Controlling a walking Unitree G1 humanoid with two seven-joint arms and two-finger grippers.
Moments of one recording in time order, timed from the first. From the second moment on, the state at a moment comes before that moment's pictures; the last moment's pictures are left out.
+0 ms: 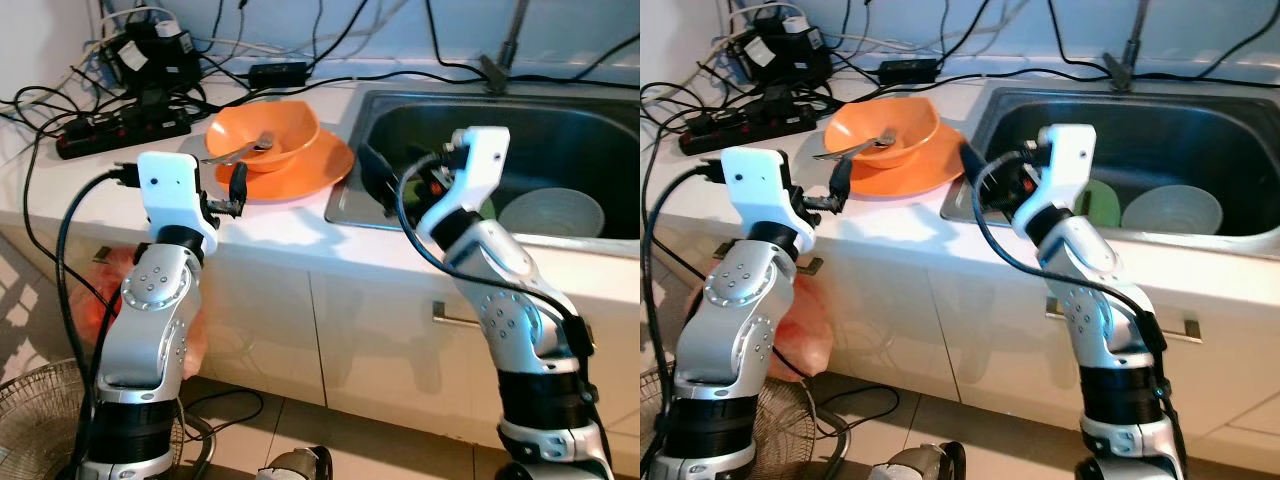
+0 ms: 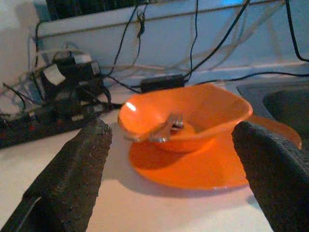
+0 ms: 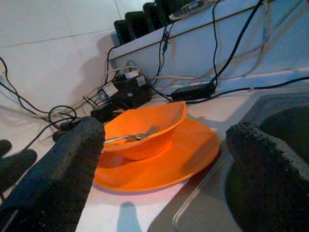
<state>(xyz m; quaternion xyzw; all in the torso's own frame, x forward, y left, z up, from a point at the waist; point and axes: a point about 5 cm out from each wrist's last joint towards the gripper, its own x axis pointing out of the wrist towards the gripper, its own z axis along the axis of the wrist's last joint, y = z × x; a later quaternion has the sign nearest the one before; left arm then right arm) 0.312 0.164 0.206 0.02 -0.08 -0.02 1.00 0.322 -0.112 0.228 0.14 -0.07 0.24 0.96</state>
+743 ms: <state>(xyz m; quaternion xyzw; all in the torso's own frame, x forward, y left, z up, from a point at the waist) 0.322 0.152 0.235 0.01 -0.13 -0.04 0.99 0.320 -0.117 0.252 0.11 -0.14 0.22 0.96</state>
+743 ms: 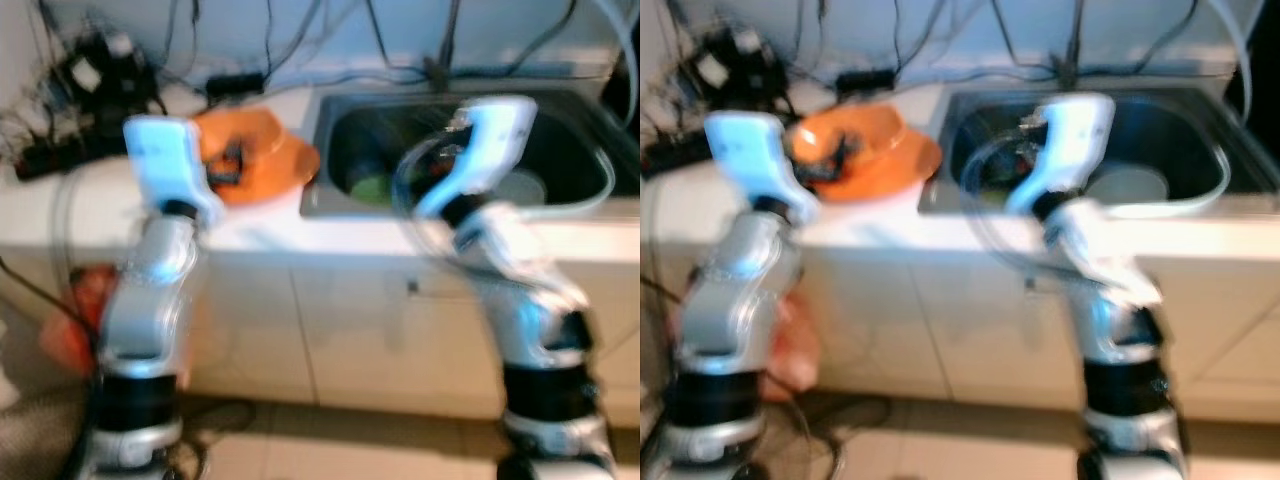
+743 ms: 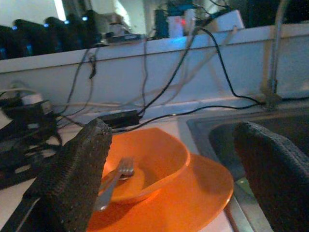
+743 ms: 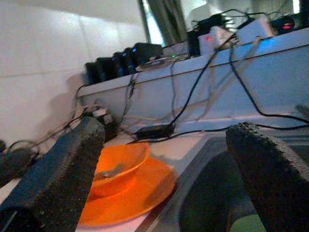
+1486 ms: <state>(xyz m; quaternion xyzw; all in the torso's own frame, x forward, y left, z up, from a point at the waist) 0.322 0.159 0.231 0.02 -0.11 -0.03 0.99 0.319 -0.101 0.249 0.11 -0.14 0.25 0.95</state>
